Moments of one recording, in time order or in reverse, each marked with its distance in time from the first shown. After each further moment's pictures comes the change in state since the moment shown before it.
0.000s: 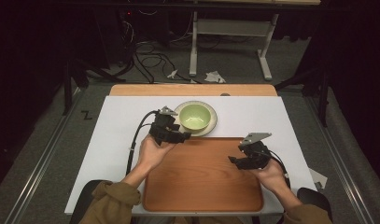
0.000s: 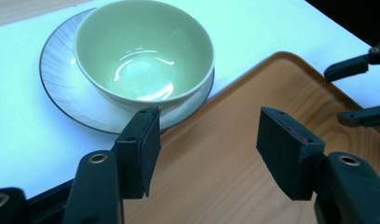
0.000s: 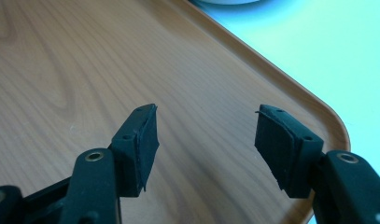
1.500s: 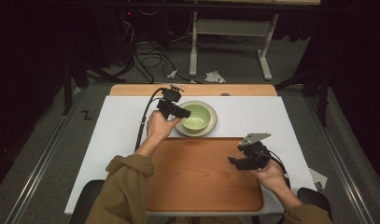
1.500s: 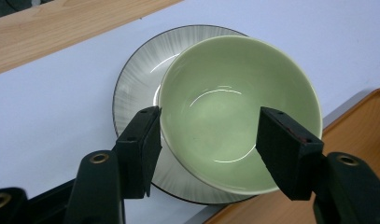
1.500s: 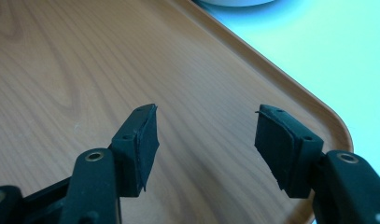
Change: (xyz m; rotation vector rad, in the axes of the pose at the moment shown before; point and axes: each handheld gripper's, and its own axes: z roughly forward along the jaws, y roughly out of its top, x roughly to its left) left arm 0.044 0.063 0.046 0.122 0.161 -0.055; right arm 0.002 0.001 0.000 -0.003 0.004 -0.021
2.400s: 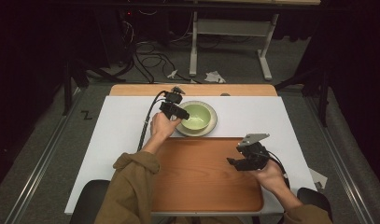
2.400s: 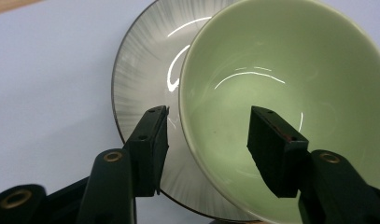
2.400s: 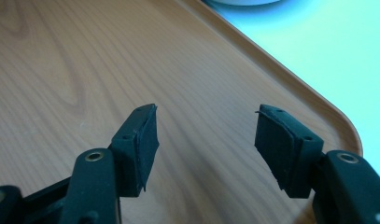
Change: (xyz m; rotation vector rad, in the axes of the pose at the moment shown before) left arm 0.014 -0.001 0.042 0.123 0.017 -0.091; right arm 0.003 0.001 0.001 0.004 0.012 -0.009
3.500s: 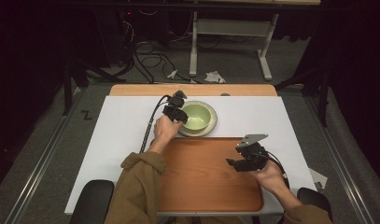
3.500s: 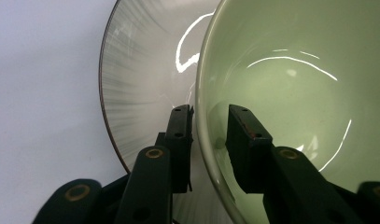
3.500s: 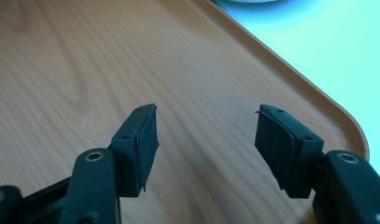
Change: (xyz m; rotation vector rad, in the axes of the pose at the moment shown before) left arm 0.003 -0.001 0.031 0.081 0.036 -0.048; right arm 0.002 0.000 0.002 0.006 0.006 -0.016
